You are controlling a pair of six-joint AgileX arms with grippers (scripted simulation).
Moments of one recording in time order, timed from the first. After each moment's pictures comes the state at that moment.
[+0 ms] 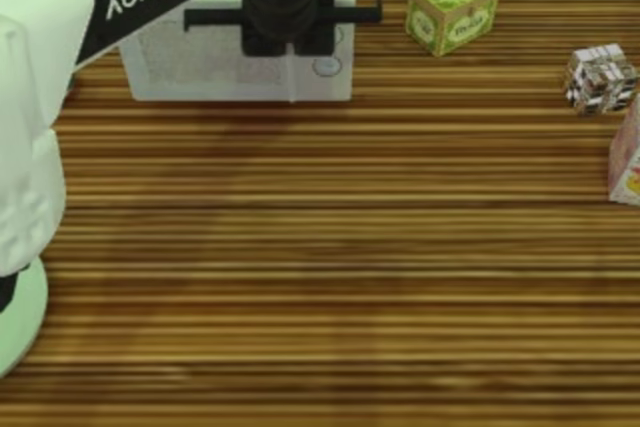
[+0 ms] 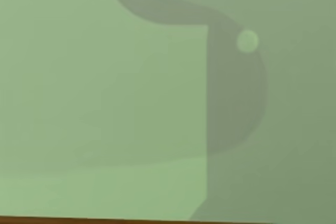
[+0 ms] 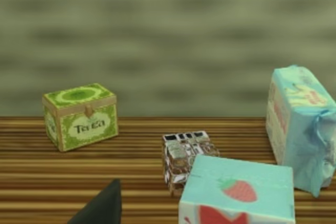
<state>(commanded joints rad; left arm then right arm) -0.53 2.28 2.09 -0.91 -0.26 -0.47 0.00 0.00 0.00 0.00 0.00 0.00</state>
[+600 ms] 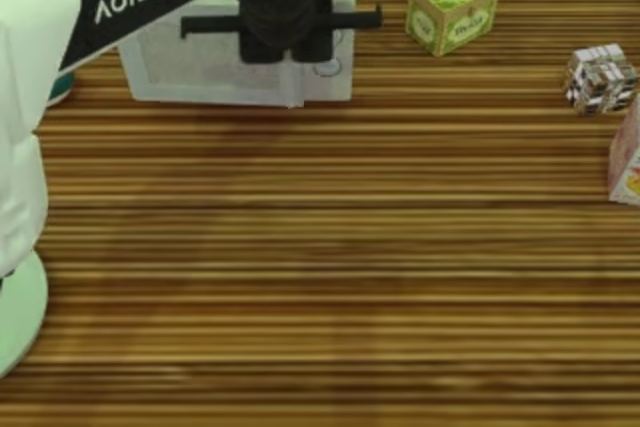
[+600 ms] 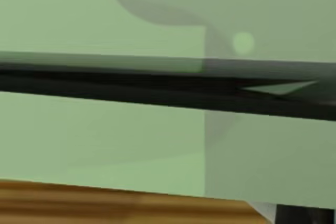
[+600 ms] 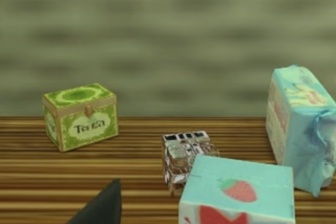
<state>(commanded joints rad) -0.55 2.22 1.96 -0.88 -0.26 -0.49 0.00 0.00 0.00 0.00 0.00 0.00</state>
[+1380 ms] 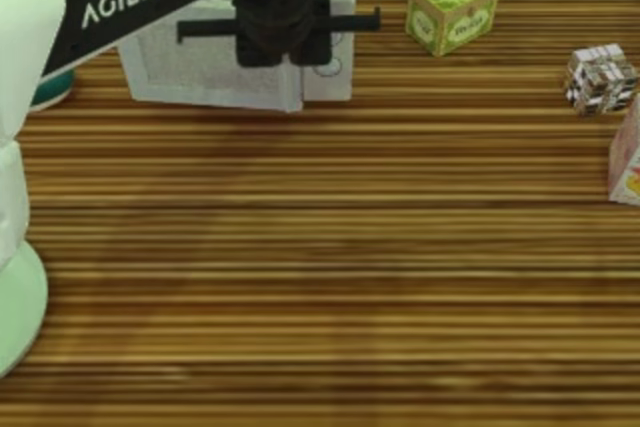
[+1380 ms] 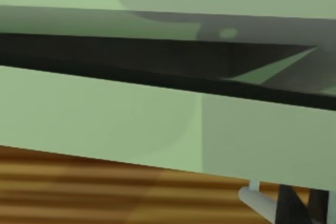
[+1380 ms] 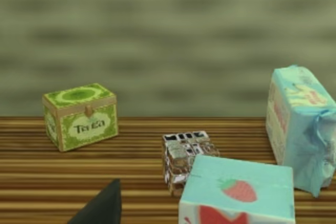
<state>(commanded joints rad) -0.56 2.17 1.90 -0.85 -0.27 -0.50 0.00 0.00 0.00 0.00 0.00 0.00</state>
